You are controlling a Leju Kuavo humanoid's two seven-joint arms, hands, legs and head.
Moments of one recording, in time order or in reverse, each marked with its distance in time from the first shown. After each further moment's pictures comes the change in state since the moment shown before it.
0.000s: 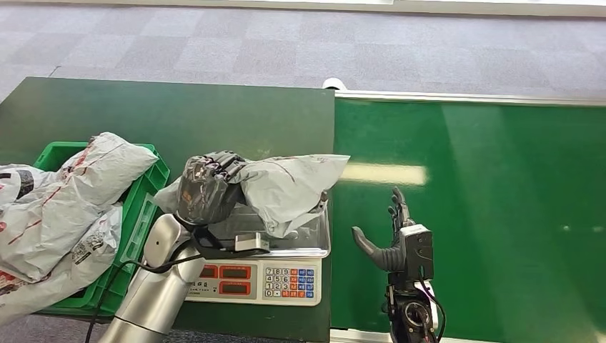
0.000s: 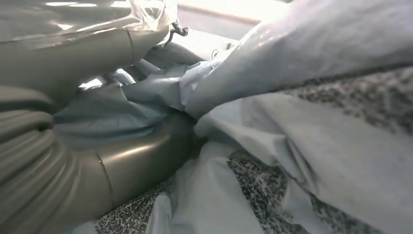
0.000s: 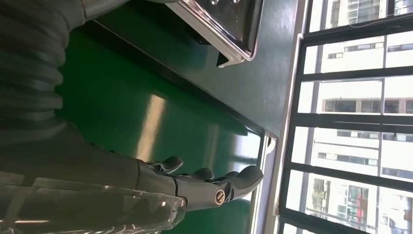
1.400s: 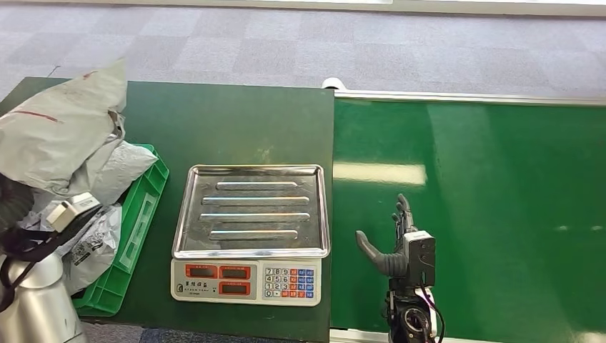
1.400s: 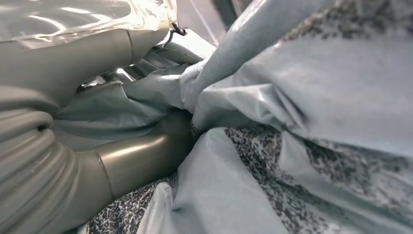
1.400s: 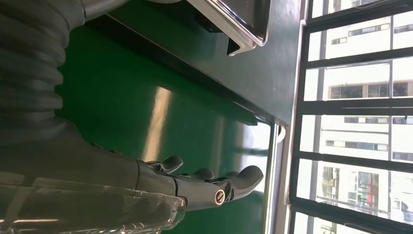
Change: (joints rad) left arm 0.072 -0.027 0.751 -0.552 0.035 0.000 -0.065; right arm 0.019 -0.018 0.029 0.025 -0.062 -0.062 -0.014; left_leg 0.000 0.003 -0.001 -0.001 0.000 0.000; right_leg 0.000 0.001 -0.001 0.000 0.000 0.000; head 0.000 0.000
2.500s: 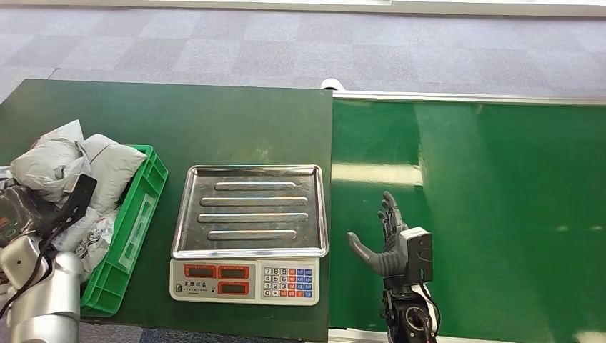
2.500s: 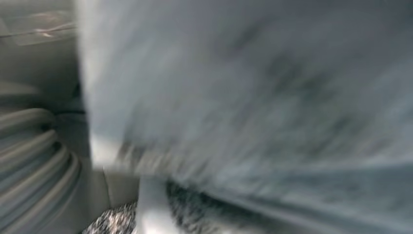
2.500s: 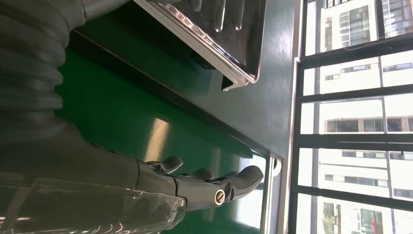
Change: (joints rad) left arm -0.118 0.236 0.065 0.832 -0.342 -0.058 0.745; right arm 0.000 -0.002 0.012 -0.028 -0.035 0.133 0.044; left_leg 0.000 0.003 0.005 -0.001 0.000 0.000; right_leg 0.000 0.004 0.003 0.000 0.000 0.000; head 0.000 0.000
